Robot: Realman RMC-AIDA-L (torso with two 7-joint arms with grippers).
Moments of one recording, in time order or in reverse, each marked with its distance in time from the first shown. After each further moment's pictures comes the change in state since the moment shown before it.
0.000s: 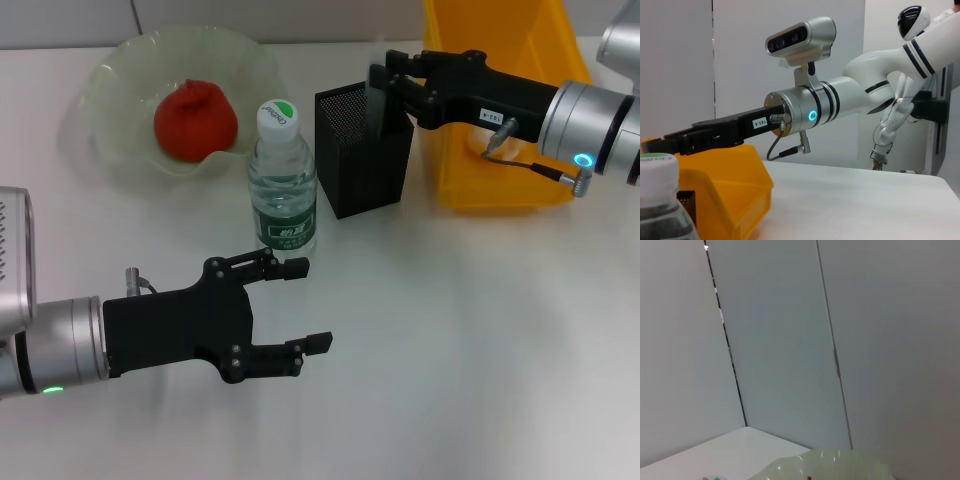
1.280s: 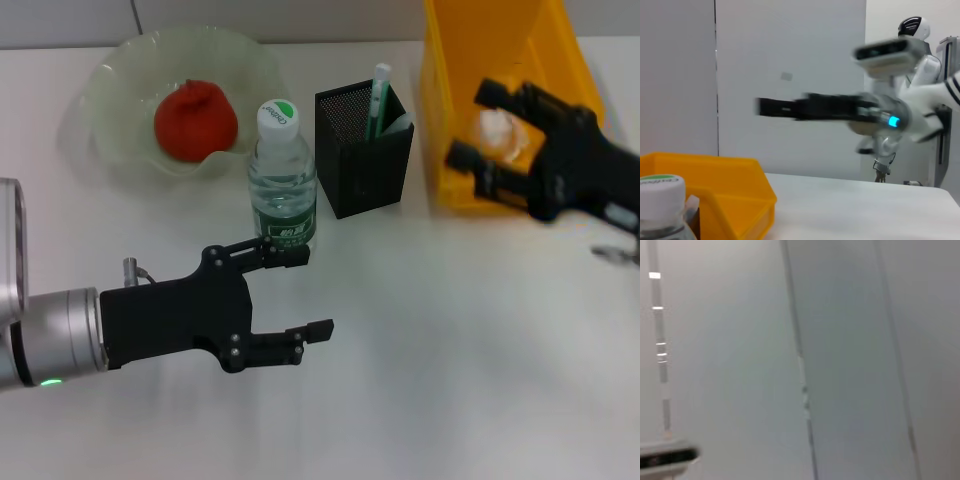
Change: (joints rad) left arm -0.002 0.001 -0.001 0.006 -0.028 0.016 -0.001; right arm -0.318 -0.004 -0.008 -0.152 0.114 -0.496 -0.139
